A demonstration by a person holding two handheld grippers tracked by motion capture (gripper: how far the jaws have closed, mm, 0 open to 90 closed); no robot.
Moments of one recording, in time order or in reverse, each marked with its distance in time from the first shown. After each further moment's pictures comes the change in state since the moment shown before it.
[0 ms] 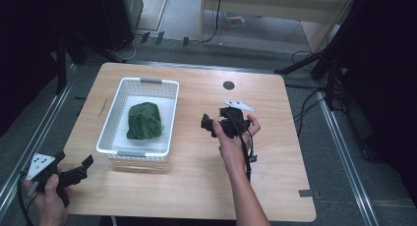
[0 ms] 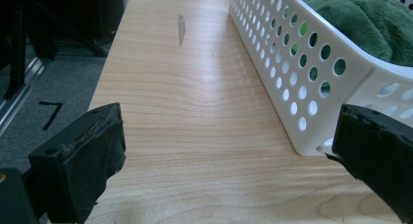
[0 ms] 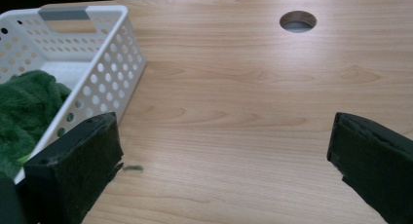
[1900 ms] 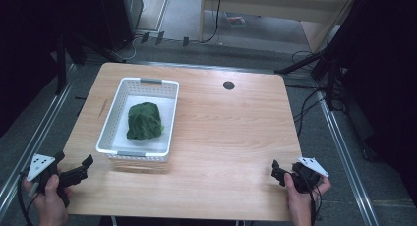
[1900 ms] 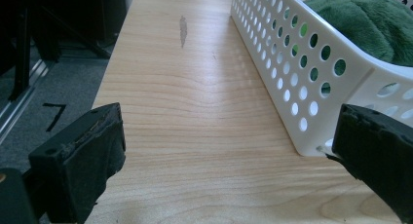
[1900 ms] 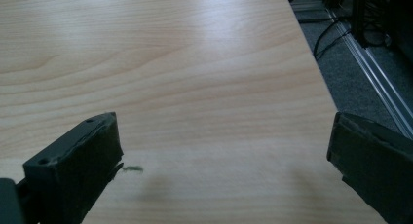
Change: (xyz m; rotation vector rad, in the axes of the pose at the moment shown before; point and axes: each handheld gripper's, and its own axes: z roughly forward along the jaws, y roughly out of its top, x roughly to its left) left arm -0.001 -0.001 -0.001 -0.008 0.011 0.006; right arm -0.196 -0.135 -0.077 -0.035 -0.262 0.055
